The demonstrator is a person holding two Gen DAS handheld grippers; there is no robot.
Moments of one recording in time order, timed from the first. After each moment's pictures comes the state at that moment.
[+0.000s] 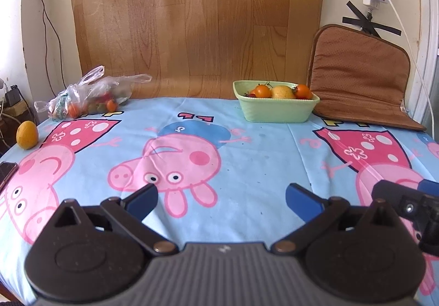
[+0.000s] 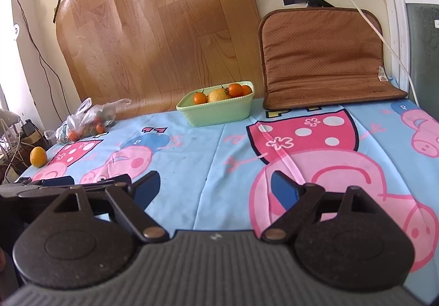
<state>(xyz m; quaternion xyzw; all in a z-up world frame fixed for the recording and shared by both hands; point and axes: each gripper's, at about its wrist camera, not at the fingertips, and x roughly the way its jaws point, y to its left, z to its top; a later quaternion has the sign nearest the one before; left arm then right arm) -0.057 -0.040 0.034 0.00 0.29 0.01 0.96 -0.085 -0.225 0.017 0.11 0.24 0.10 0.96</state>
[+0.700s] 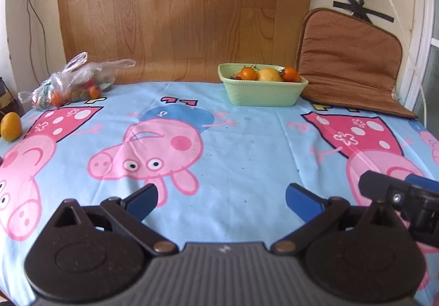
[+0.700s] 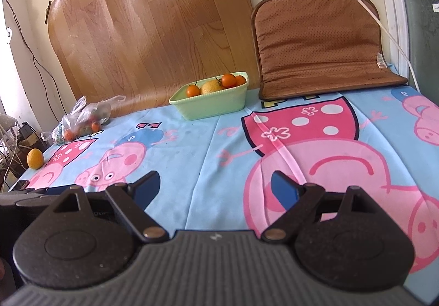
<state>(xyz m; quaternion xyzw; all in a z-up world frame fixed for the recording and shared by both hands) -0.045 -0.044 0.024 0.00 0.32 -0.02 0.95 -0.074 -0.232 0.007 0.12 0.26 0.10 0.95</state>
